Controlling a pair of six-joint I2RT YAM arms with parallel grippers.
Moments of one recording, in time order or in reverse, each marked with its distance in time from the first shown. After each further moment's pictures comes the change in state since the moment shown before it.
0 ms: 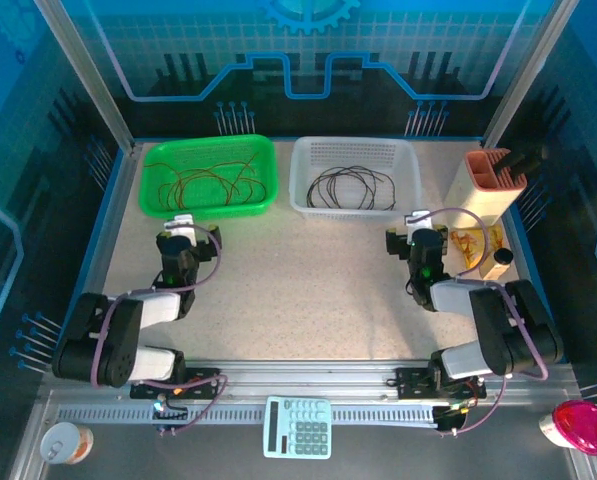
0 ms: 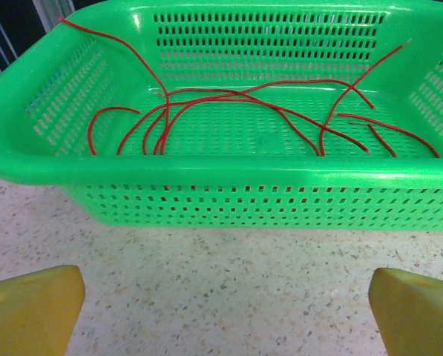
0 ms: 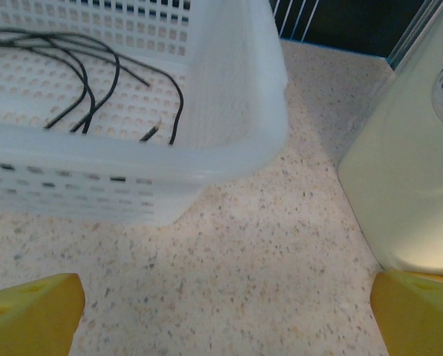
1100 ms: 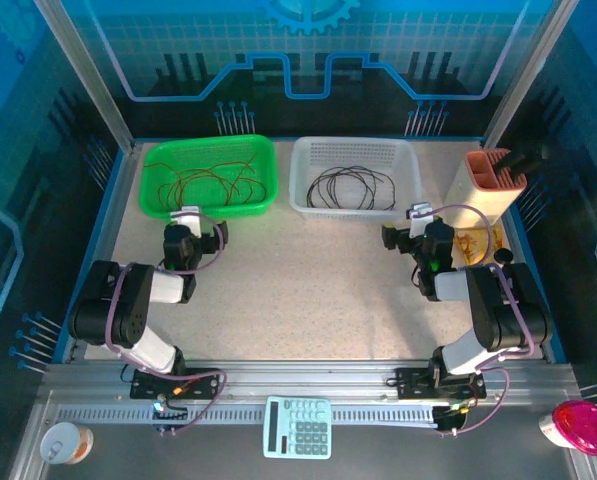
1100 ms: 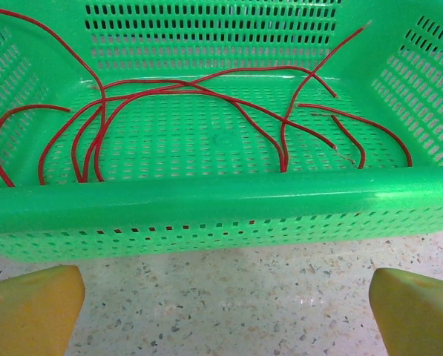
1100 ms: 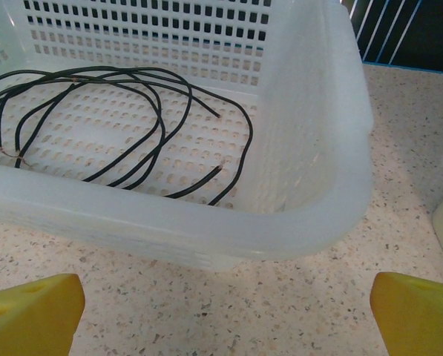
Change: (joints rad) left arm 0.058 0.200 0.102 0.076 0.189 0.010; right arm -0.122 0.106 0.051 0.084 -0.354 -0.010
